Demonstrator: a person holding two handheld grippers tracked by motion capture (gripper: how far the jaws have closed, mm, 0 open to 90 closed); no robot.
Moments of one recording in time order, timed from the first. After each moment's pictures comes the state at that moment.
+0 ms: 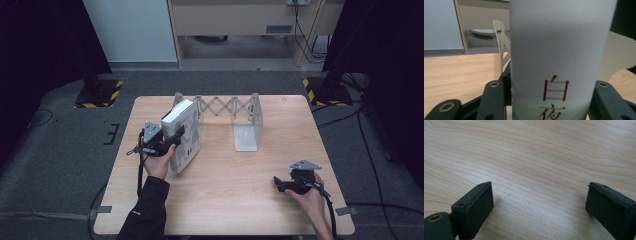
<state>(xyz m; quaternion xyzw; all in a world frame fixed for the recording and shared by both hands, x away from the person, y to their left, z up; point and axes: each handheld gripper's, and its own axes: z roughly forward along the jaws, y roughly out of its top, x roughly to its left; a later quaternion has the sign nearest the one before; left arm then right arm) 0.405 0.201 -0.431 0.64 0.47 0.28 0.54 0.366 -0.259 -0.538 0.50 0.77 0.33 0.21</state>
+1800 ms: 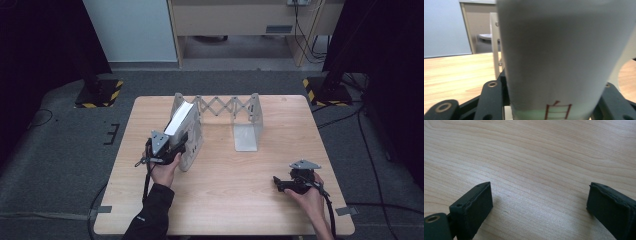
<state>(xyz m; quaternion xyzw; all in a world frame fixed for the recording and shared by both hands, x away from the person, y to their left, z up) 0.398 0.184 -0.456 0.64 0.46 0.32 0.52 0.367 -0.258 -0.539 0.50 0.77 0.33 0.21</state>
